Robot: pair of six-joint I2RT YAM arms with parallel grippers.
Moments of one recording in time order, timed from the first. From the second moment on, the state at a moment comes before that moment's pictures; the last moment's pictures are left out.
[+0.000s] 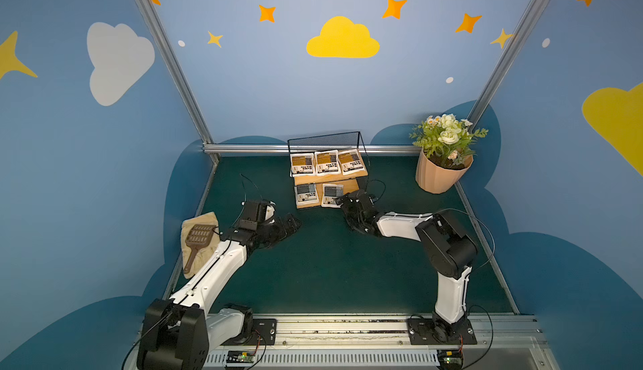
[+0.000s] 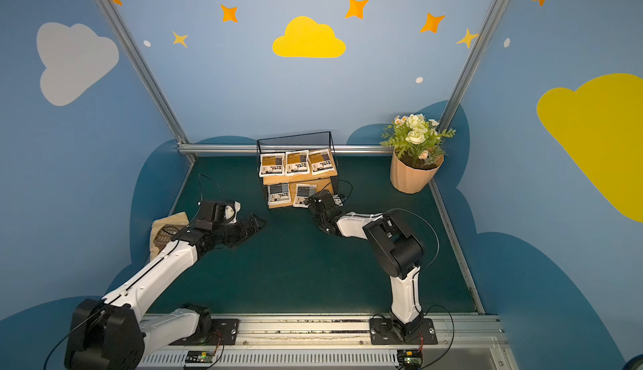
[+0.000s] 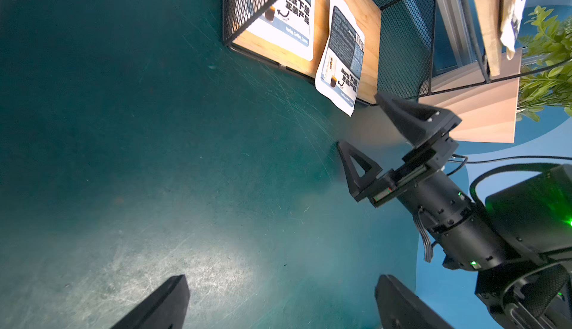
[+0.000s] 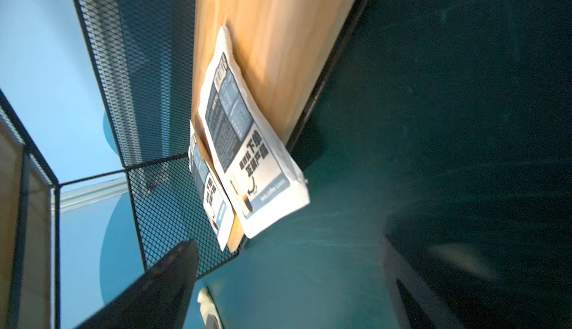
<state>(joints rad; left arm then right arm) -0.19 1.16 0.71 -0.41 0.43 -0.71 0.69 1.94 1.07 0.19 0.05 1.46</state>
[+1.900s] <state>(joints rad) -0.18 1.16 0.71 -0.43 0.43 -0.70 0.63 2.18 1.38 0.07 -0.07 1.34</state>
